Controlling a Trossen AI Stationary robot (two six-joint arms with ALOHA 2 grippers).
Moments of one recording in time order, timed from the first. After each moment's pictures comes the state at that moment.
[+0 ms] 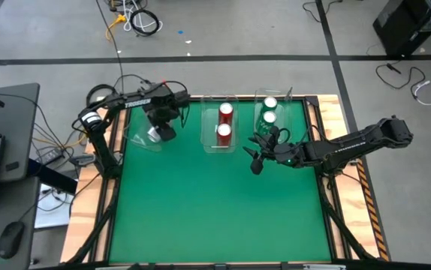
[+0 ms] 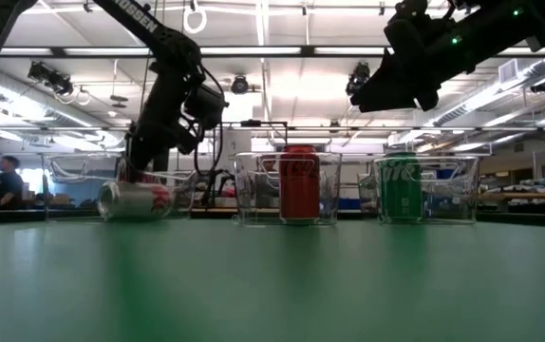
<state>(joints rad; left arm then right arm) 0.65 1.79 1.32 -1.36 -0.15 0.02 0.12 1.16 0.55 0.16 0.61 0.26</state>
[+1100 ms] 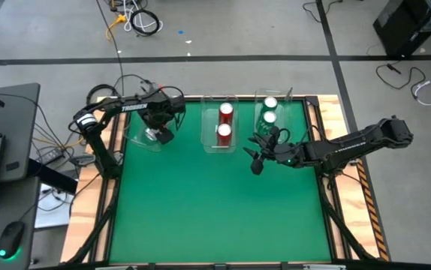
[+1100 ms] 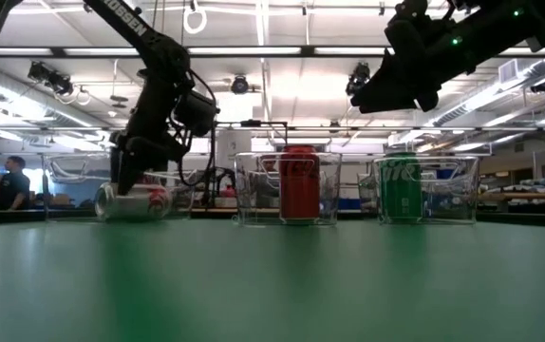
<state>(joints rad) 0.65 1.77 1.16 -1.24 -0.22 -0.13 0.12 1.16 0.55 0.15 0.60 0.26</state>
